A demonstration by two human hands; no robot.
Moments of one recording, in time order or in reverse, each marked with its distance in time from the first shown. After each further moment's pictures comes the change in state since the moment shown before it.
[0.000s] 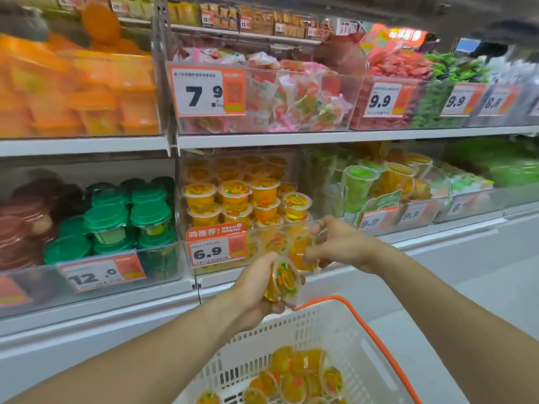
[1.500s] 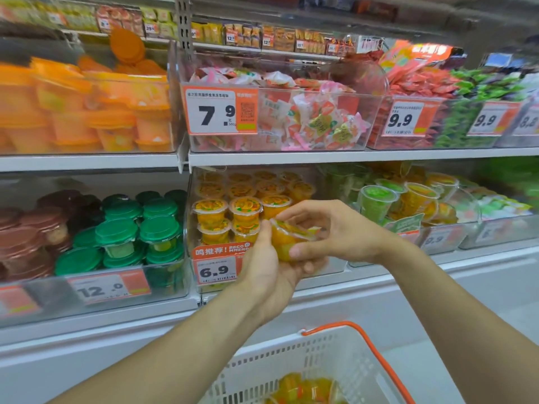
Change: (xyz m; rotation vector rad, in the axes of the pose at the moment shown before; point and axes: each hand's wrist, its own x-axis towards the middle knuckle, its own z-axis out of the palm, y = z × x) left_hand -0.015 0.060 0.033 -0.532 -0.024 0.351; right_hand 0.026 -0.042 -0.027 -0.064 -0.226 -0.589
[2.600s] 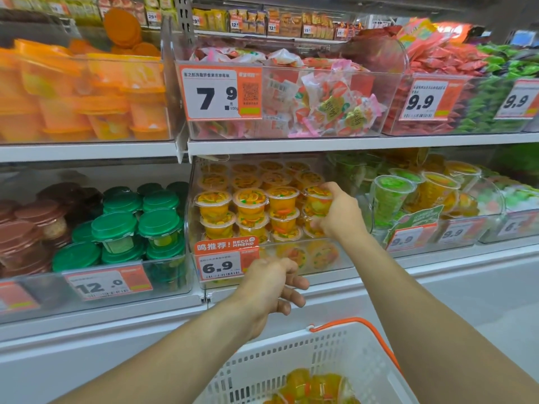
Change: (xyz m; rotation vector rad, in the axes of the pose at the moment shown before) left_hand 0.012 -0.015 -0.047 0.656 0.204 -0.177; right_hand 0.064 0.085 0.006 -0.431 0.652 0.482
